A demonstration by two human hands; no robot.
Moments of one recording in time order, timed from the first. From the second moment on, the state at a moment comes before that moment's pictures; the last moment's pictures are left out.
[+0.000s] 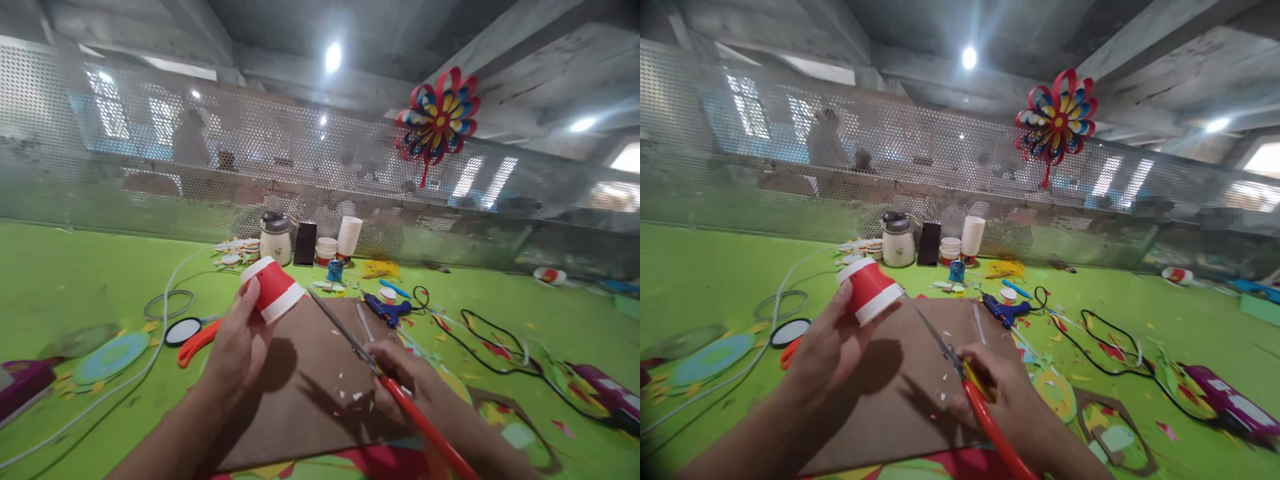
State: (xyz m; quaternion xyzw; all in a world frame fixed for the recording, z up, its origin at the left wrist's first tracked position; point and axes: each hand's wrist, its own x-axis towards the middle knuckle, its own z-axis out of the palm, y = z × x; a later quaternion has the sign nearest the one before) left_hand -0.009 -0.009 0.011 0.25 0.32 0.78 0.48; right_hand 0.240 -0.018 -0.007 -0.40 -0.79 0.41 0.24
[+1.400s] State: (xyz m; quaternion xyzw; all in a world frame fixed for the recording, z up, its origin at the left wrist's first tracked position) left_hand -0.001 -0.012 0.001 0.28 0.26 0.77 0.51; right_hand 0.228 -0.039 -0.012 -0.25 -0.80 0.47 0.26
